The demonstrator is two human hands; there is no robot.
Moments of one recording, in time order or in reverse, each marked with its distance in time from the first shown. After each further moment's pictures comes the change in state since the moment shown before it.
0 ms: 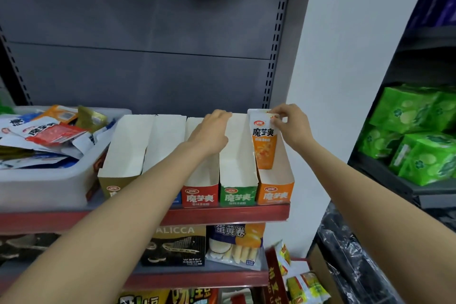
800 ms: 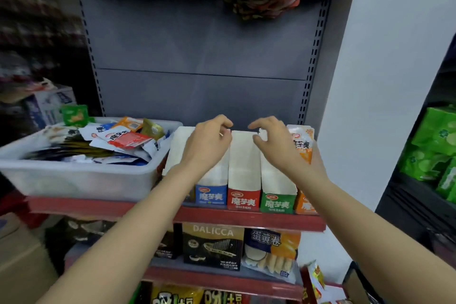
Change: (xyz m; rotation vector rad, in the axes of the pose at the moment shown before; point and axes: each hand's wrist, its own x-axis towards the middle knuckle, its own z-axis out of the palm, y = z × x) left_hand -0.092 -0.030 -0.077 -0.170 0.423 -0.073; right_hand -0.056 -0.116 0.041 -0.070 -0.122 -0.341
